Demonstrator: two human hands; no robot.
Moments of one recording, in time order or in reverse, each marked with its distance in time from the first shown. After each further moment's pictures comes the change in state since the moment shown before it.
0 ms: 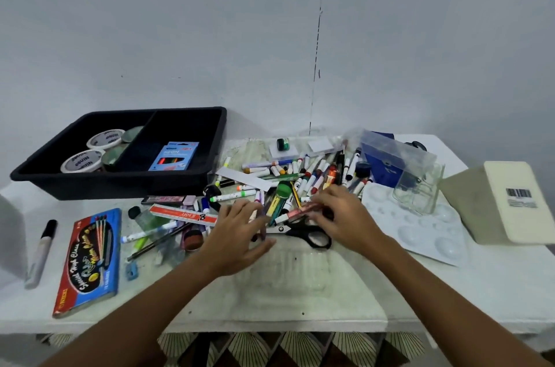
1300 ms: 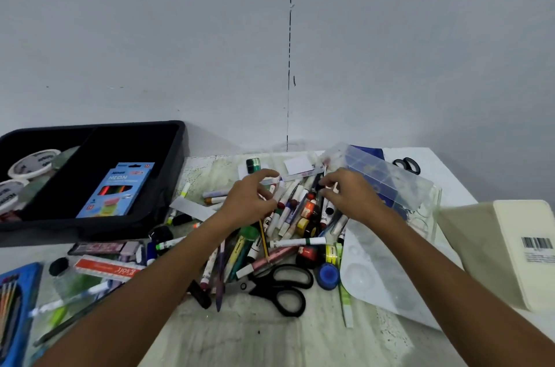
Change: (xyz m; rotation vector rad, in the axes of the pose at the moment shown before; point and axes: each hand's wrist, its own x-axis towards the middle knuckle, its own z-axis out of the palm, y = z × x) left_hand 0.190 -0.008 0.032 -0.772 -0.180 -0.533; right_hand 0.108 0.115 -0.032 0.111 -0.090 0.298
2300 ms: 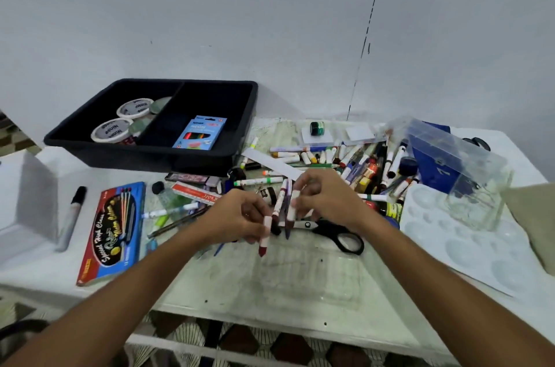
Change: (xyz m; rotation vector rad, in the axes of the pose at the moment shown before) left_hand -0.171 -0.052 -0.076 -0.198 -0.166 -0.214; right_hand -0.085 -0.155 0.063 0.659 -0.392 -0.013
